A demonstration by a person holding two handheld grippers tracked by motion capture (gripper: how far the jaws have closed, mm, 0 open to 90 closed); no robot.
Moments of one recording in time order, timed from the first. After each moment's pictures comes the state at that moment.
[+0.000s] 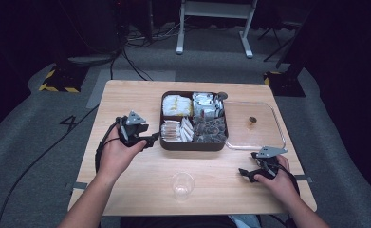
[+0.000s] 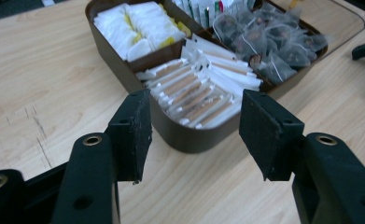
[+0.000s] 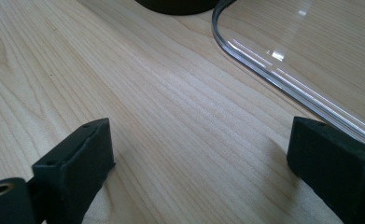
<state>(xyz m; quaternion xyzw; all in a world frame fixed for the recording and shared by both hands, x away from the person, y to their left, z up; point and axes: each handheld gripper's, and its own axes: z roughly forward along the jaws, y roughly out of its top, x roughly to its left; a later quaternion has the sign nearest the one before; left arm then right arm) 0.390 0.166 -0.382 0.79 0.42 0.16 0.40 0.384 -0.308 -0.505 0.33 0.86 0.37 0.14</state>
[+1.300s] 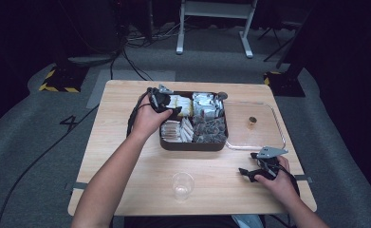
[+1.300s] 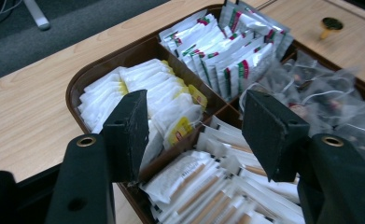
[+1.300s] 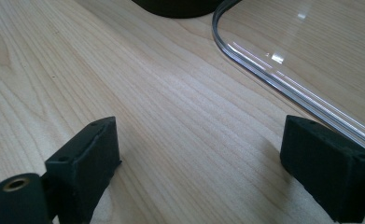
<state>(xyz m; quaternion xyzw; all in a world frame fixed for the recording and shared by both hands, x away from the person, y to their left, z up) 0.505 0.101 -0.385 0.81 0.40 0.17 0.39 0.383 -0.308 -0.505 0.32 0.86 0.37 0.14</state>
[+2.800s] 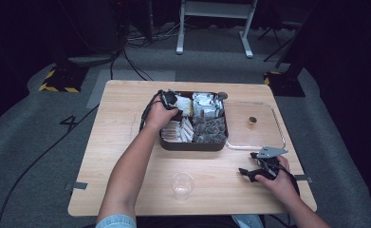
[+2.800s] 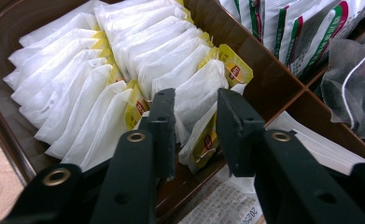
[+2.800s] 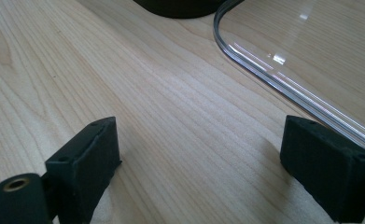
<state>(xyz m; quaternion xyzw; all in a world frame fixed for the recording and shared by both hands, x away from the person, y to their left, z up) 0.569 0.081 -0.452 0.84 0.43 0.09 0.33 0.384 -0.308 -0.505 0.32 0.86 0.37 0.14</state>
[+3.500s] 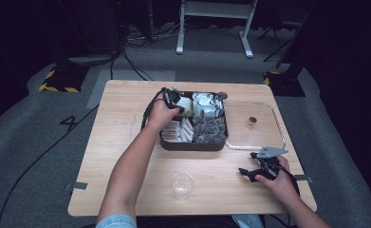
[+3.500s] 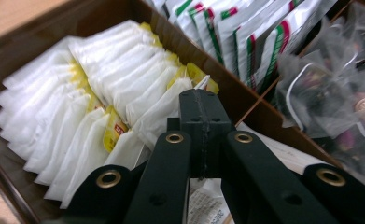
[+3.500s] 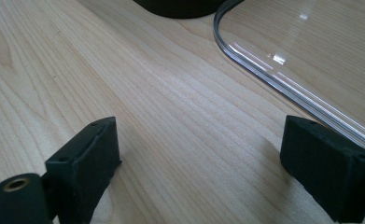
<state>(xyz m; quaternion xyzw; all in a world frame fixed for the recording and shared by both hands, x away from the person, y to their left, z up) 0.565 0.074 -0.434 0.86 0.38 0.09 0.34 0.384 -0.308 -0.505 0.32 0.86 0.37 0.14</state>
